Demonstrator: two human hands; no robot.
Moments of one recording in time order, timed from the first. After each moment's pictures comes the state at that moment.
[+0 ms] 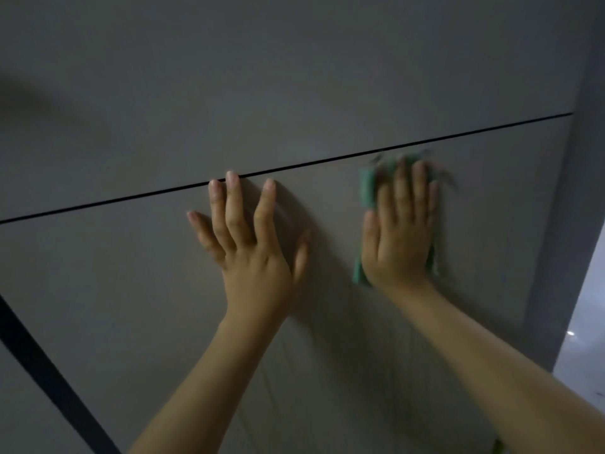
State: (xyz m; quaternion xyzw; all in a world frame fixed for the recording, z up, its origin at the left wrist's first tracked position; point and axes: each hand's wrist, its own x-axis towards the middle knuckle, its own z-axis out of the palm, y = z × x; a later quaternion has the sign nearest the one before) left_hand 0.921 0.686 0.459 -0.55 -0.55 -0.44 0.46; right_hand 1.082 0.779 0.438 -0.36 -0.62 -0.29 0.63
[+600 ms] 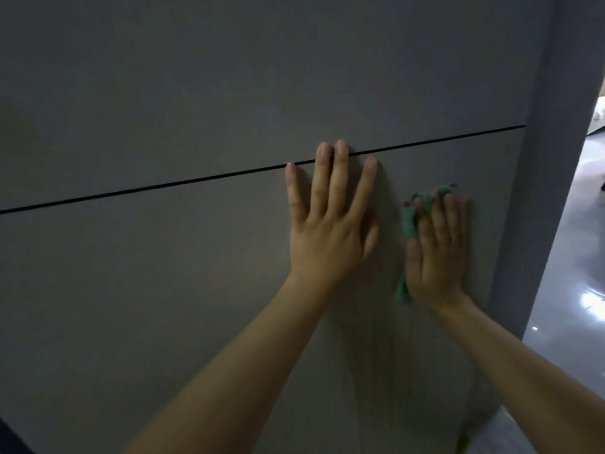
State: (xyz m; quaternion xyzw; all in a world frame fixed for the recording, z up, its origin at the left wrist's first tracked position) left_hand 1.028 0.747 0.474 -0.63 -0.47 -0.36 0.50; right_hand 1.190 0.823 0.388 -0.36 -0.65 -0.30 0.60
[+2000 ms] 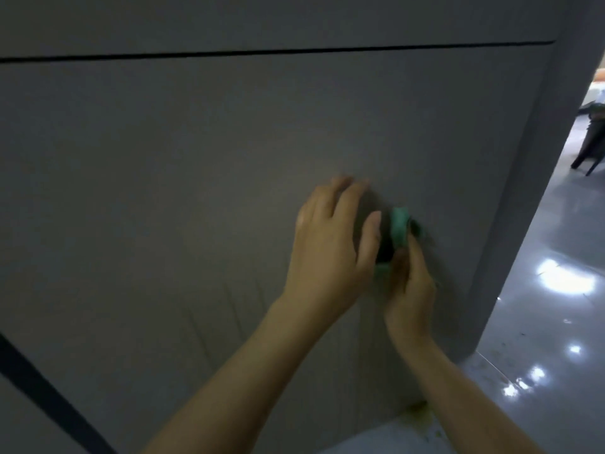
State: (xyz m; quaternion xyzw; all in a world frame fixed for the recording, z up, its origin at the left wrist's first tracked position) left_hand 1.007 0.659 0.398 -0.73 -0.46 -0.49 0.09; right_hand 1.119 0.699 0.303 -0.44 -0.54 0.22 0.68
